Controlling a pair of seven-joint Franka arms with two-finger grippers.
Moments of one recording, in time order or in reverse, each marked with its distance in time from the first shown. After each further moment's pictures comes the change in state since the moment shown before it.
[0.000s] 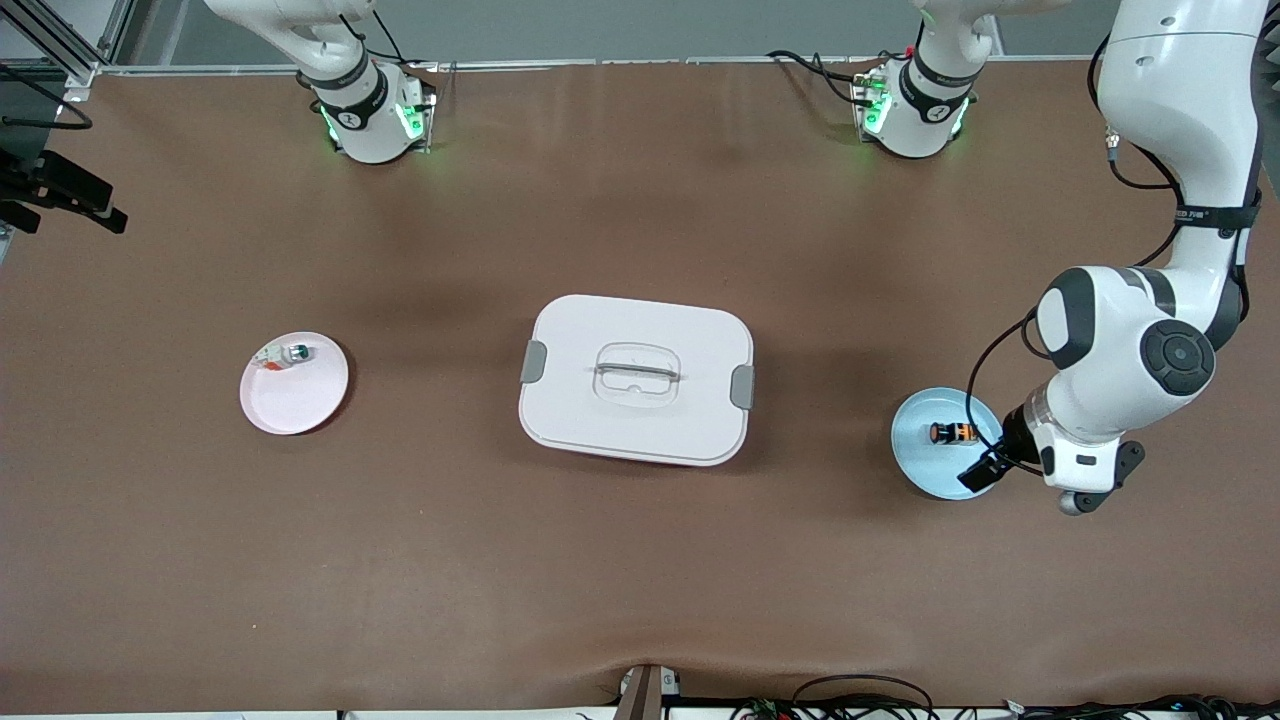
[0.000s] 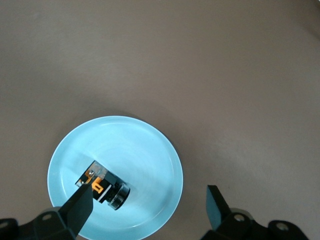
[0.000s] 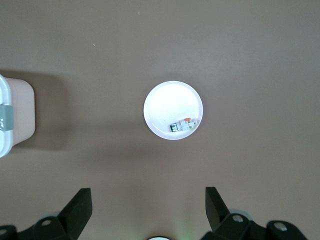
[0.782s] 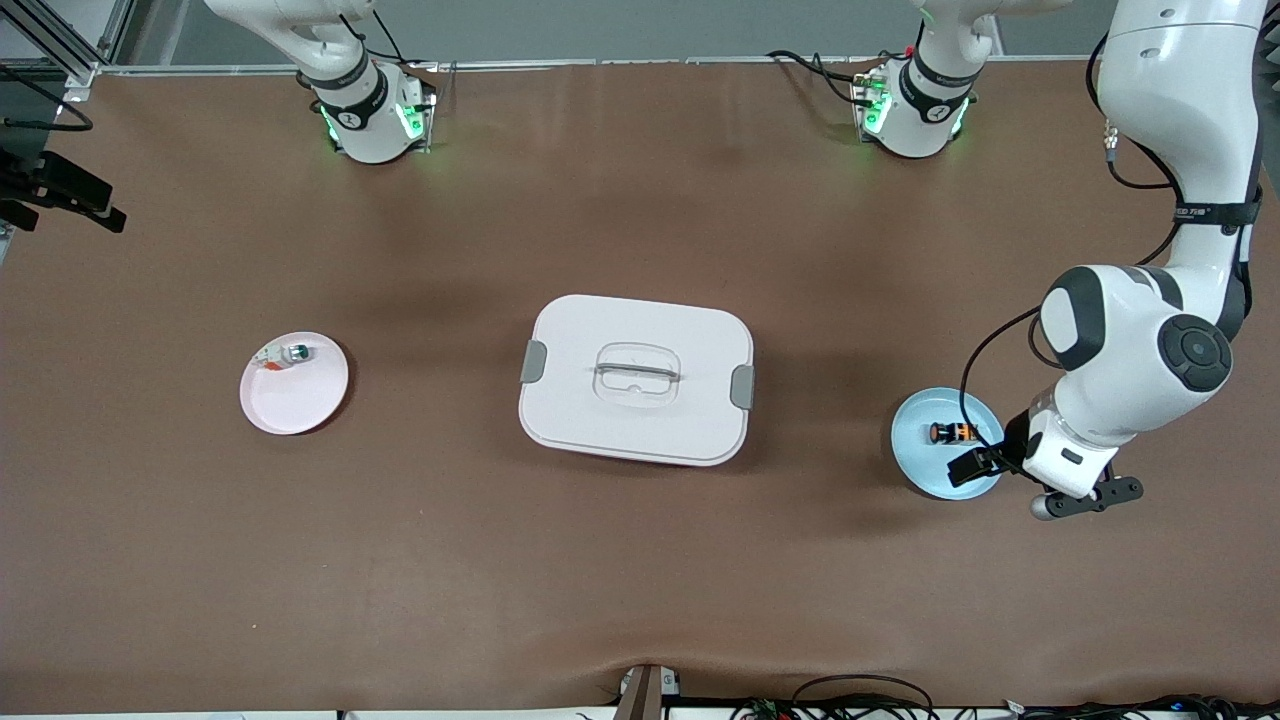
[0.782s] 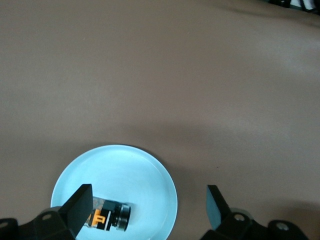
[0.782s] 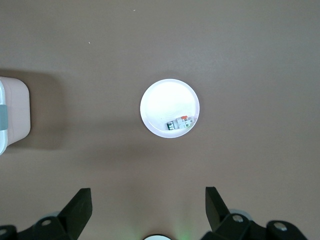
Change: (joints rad) left arm -0.014 0.000 0.007 0.043 -0.056 0.024 0.422; right arm 0.001 0.000 0.000 -0.001 -0.007 -0.001 0.005
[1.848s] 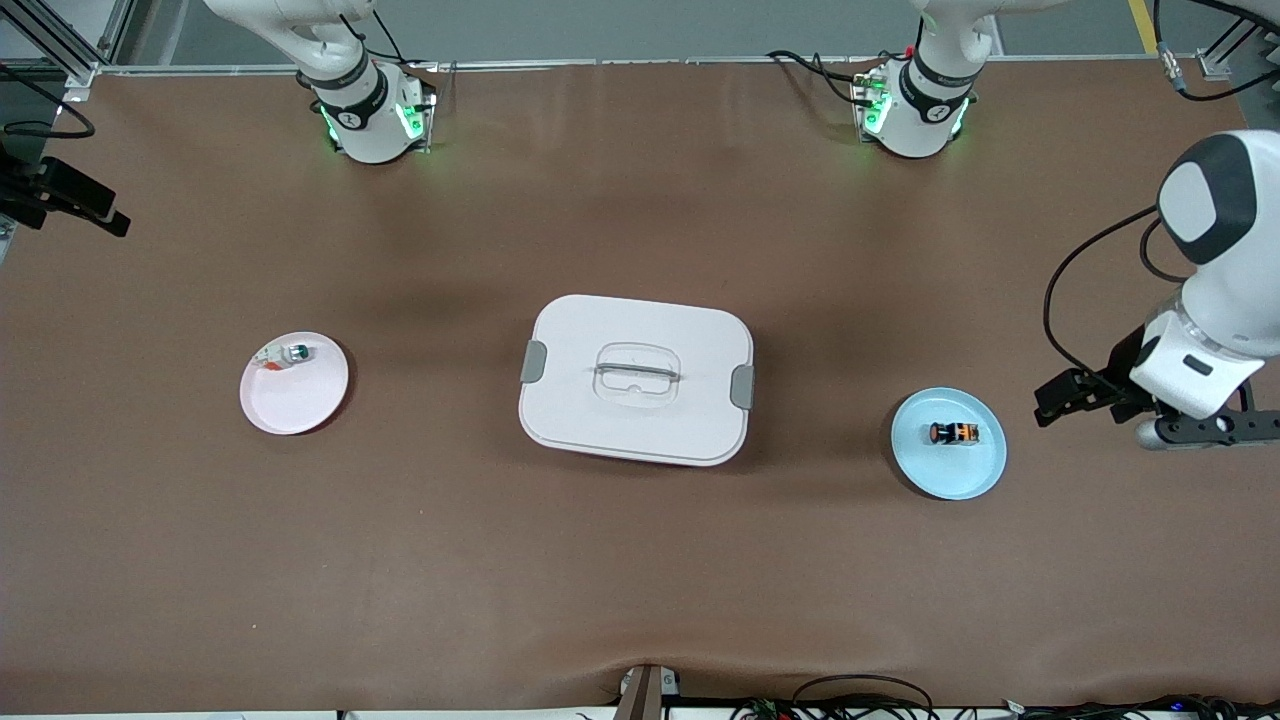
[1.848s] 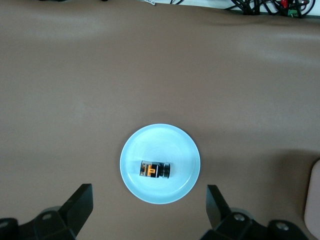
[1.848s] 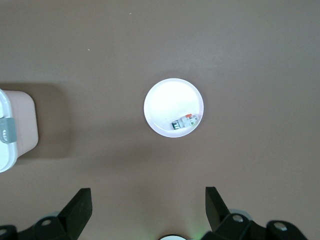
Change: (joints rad) left arm 0.050 -0.305 -0.001 -0.028 0.064 -0.281 0.114; right arm 0.003 0.000 0.000 -0.002 0.026 0.004 0.085
